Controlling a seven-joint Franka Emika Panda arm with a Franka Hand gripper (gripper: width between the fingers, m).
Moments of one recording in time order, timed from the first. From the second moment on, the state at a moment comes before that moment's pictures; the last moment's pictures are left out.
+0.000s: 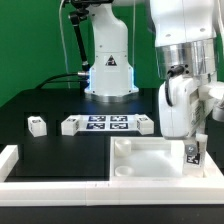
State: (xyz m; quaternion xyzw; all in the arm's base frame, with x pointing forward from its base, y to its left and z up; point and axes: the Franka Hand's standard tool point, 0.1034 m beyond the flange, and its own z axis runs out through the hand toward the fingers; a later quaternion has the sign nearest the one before) arm 0.629 0.119 0.072 -0.52 0.85 0.03 0.09
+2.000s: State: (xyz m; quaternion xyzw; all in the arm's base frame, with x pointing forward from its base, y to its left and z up) arm 0.580 0.130 0.119 -0.69 0.72 0.01 0.11
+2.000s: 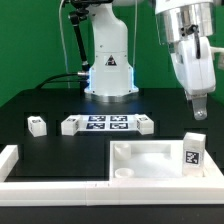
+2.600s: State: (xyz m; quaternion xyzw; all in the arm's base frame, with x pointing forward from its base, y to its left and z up) arm 0.579 0.129 0.116 -0.83 0.55 -0.01 0.10
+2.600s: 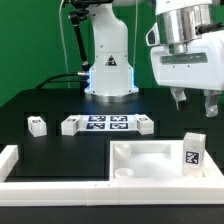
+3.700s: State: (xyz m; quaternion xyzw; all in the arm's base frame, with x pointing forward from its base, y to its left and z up) arm 0.464 0.100 0.058 -1.00 0.08 -0.05 0.03
